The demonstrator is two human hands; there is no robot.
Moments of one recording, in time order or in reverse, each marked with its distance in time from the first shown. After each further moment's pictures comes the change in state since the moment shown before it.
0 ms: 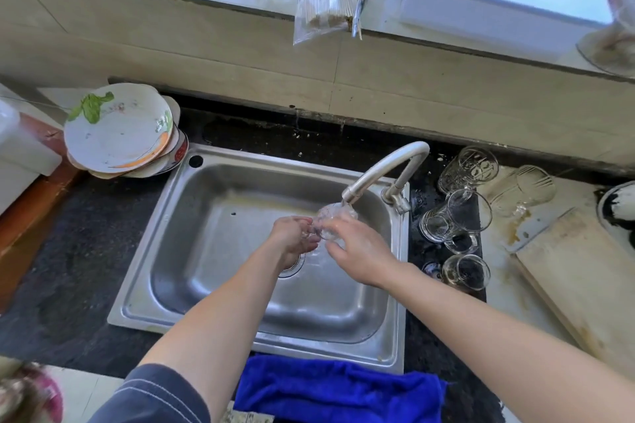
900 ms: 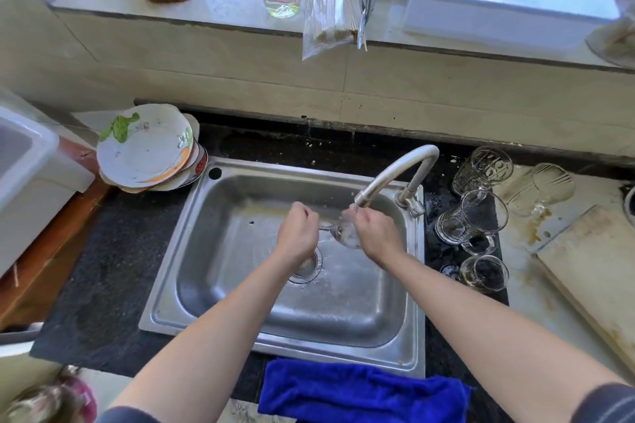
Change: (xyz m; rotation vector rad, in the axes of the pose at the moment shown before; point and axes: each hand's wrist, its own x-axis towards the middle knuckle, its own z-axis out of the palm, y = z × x) left_hand -0.053 0.027 -0.001 0.742 0.258 0.473; right_hand 0.031 0.022 0.016 0.168 0.257 0.314
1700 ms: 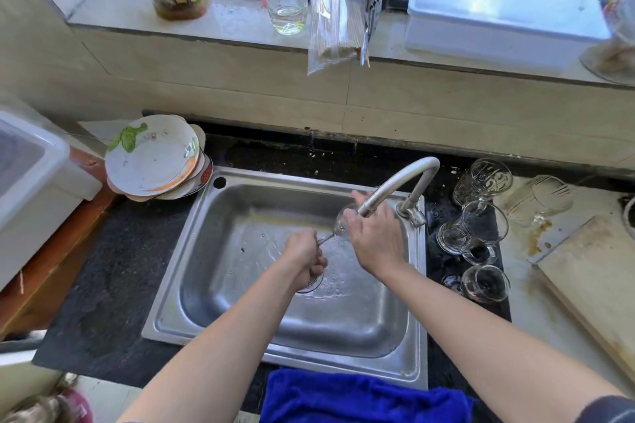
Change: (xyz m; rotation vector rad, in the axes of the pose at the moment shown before) left_hand -0.006 0.000 0.004 -0.710 -0.156 -0.550; right_hand 0.000 -0.013 0.004 -0.159 0.215 -0.165
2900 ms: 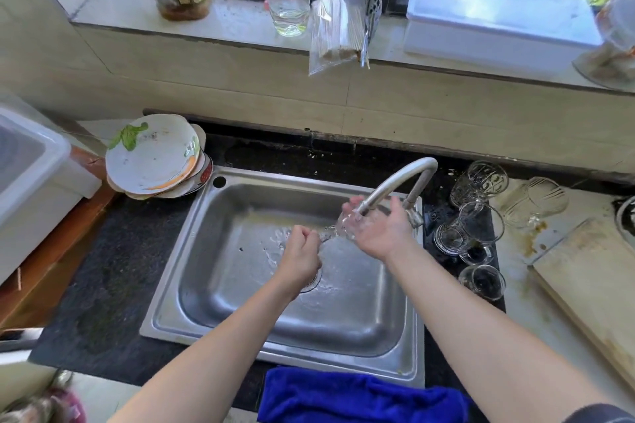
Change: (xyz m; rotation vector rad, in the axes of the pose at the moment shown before) left_hand -0.013 -0.019 -0.011 0.314 -0.048 0.443; right_hand 0.022 -0.013 -0.024 1.867 -0.199 1.072
